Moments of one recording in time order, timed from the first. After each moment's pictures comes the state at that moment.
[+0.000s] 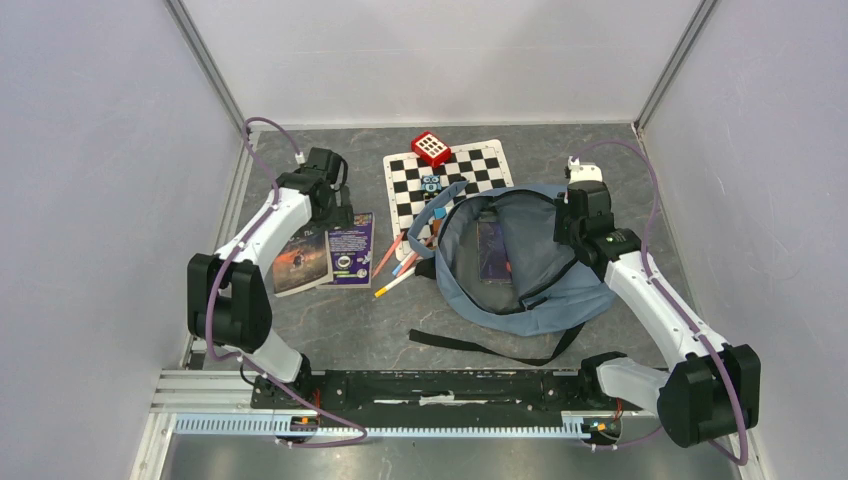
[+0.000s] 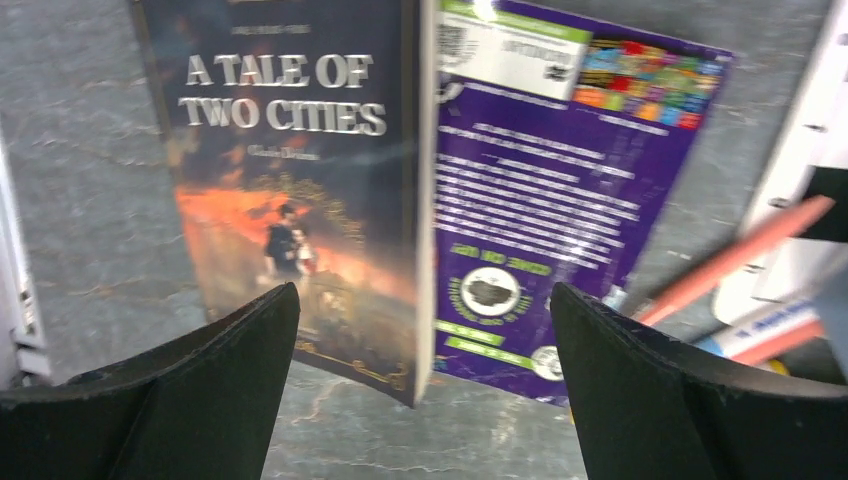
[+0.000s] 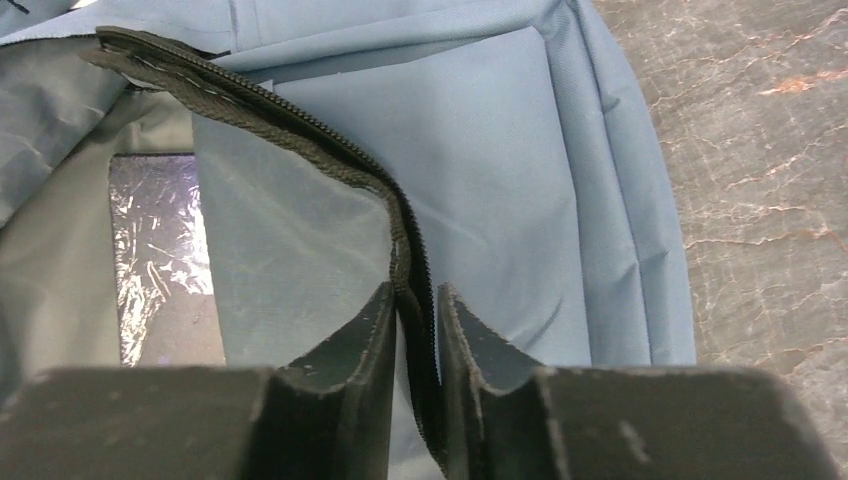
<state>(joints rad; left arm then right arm) -0.25 1.59 1.26 -0.80 -0.30 -0.37 0.25 1.14 0.85 -0.40 0.24 0.18</state>
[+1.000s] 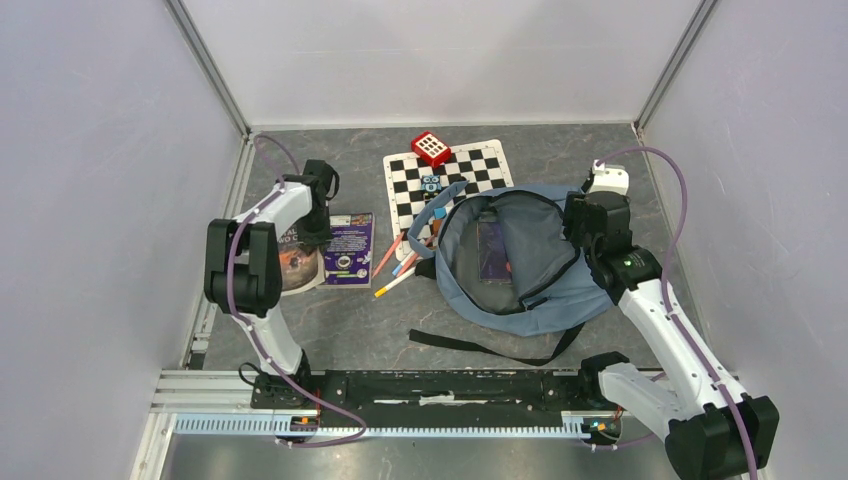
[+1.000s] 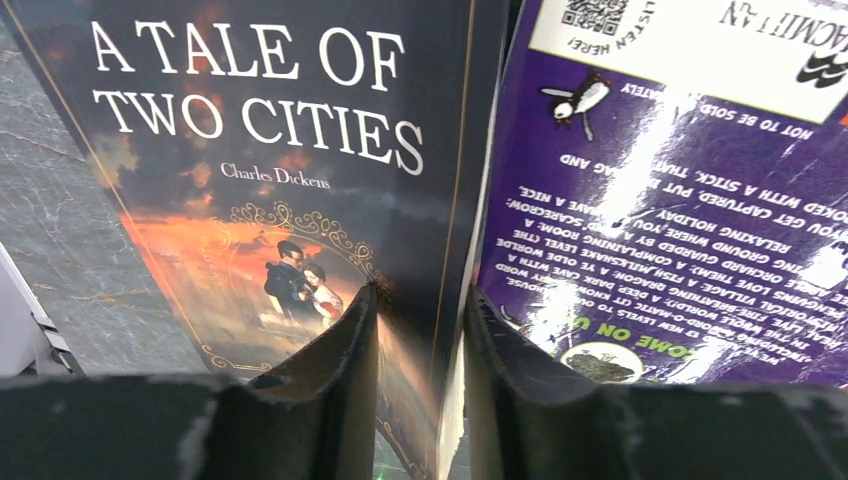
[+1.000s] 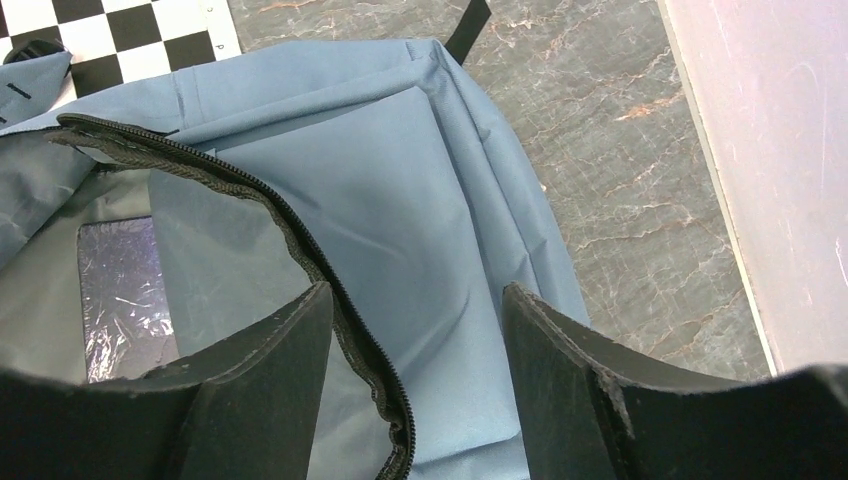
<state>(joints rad) -0.11 1.82 1.25 -0.84 -0.27 -0.27 0.25 0.95 0.81 -0.40 0.41 0.17</state>
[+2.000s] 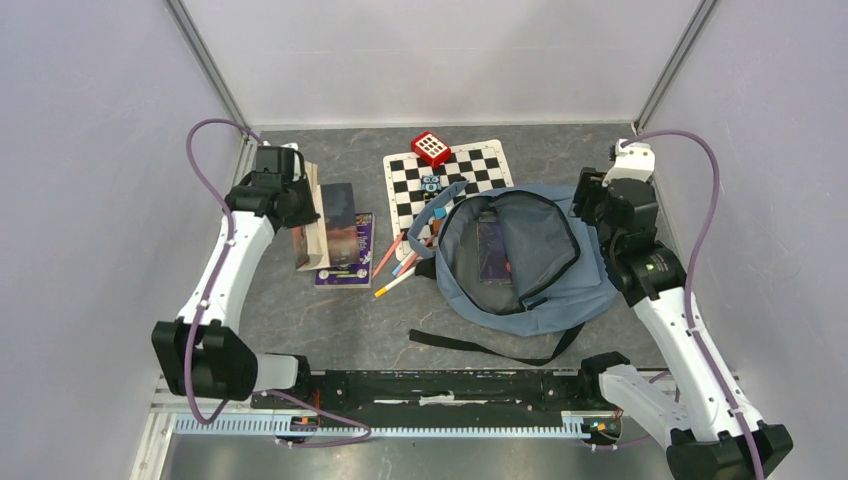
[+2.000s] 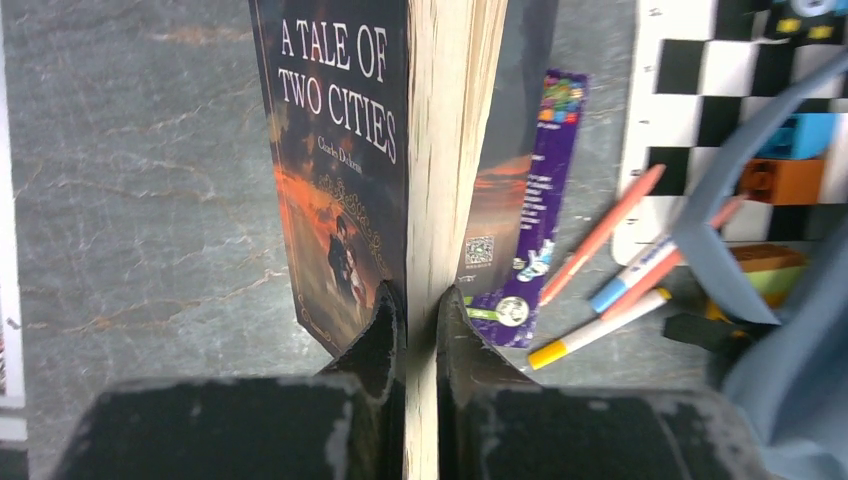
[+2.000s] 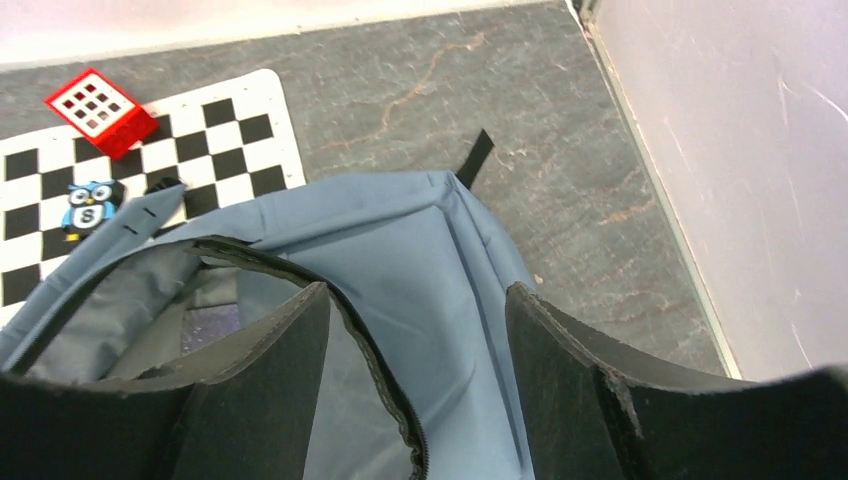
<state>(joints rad) -0.08 1.33 1.22 -0.81 -0.09 -0.26 0.25 0.89 0.96 -0.39 0.42 0.14</state>
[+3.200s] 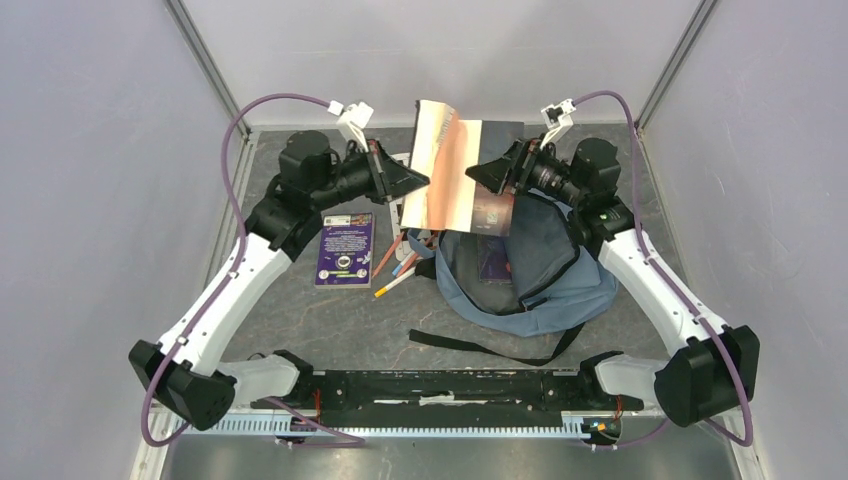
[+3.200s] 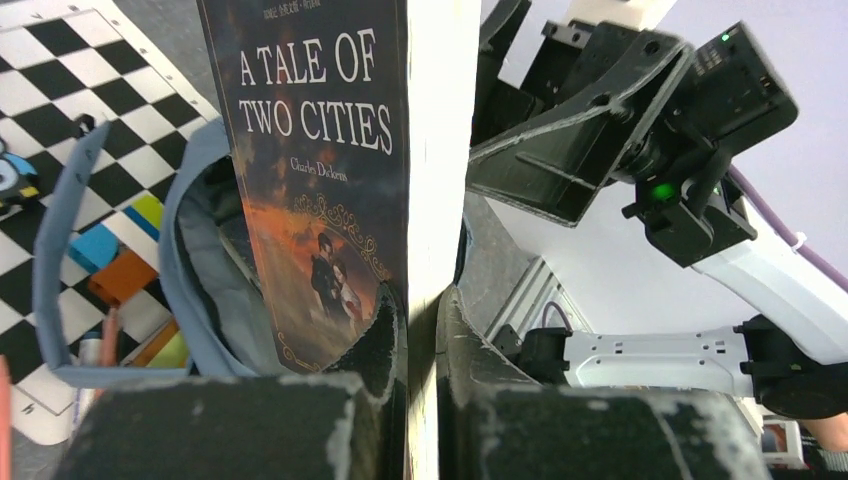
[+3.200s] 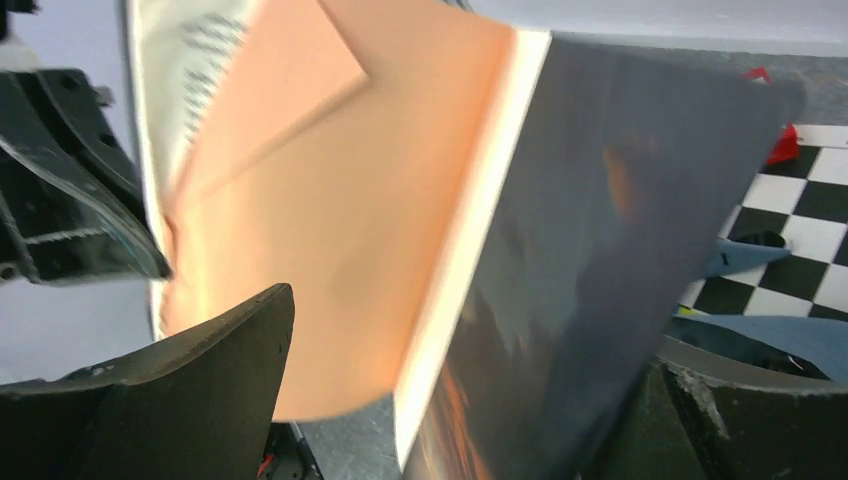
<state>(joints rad) -0.48 1.19 1.30 -0.26 0.49 -0.61 0.32 1.24 1.05 0.13 -0.57 0.56</state>
